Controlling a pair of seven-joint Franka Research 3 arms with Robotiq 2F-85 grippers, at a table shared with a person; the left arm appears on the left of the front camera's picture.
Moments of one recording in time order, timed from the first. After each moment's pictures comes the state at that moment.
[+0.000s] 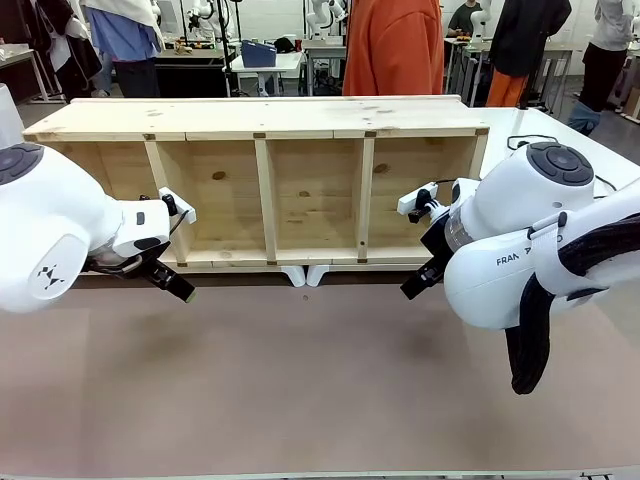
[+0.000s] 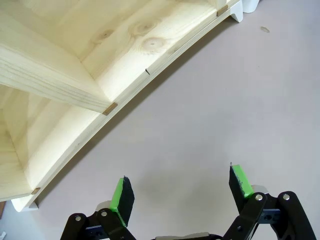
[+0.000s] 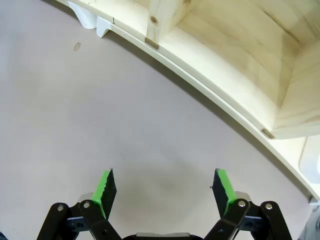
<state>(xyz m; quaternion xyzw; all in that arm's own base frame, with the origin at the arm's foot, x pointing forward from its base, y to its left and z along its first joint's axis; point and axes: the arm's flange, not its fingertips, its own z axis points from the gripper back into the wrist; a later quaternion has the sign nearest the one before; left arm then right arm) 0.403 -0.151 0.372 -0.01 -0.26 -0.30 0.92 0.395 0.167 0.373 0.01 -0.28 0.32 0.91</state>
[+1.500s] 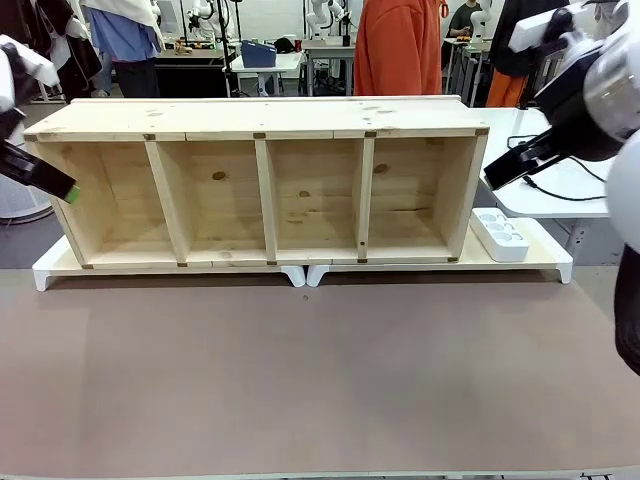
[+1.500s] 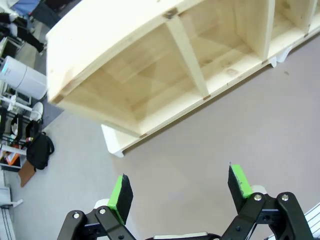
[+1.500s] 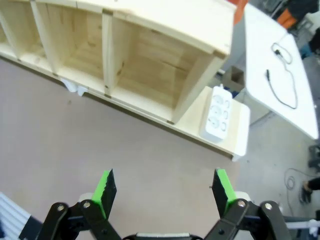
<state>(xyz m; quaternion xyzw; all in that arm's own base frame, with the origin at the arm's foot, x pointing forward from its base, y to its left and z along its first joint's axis) 0.300 -0.070 0.585 0.07 -0.36 -0.21 0.91 0.265 0.114 0.598 -0.05 -0.40 0.20 0.89</state>
